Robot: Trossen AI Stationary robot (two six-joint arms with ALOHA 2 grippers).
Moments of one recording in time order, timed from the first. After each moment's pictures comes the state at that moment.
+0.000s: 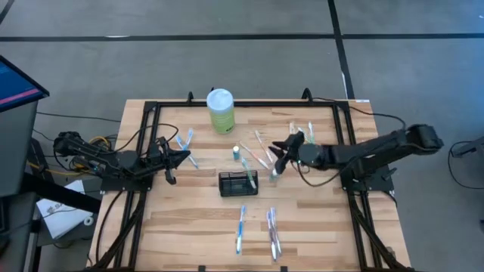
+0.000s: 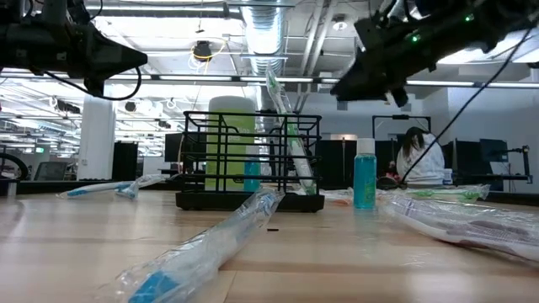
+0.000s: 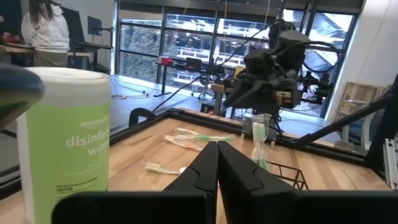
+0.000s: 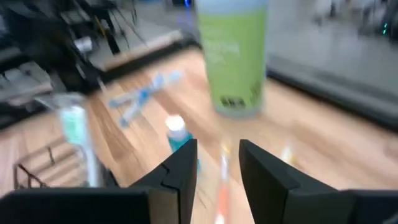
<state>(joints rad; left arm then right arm) -0.33 0.28 0.01 0.39 -0.69 -0.09 0.07 1.21 0.57 0.20 0.56 0.46</state>
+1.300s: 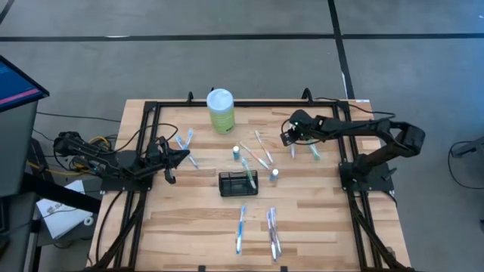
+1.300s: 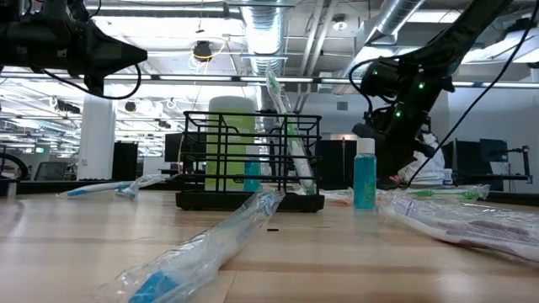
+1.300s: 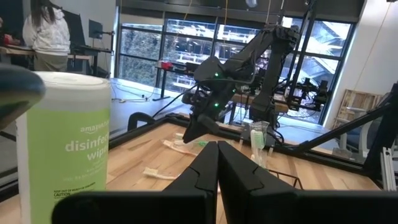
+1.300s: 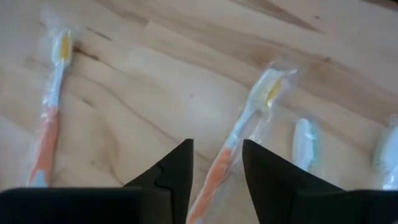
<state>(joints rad) -0.33 0.28 0.01 0.42 -0.69 -0.09 -0.52 1.43 0.65 -0.25 0.21 0.52</state>
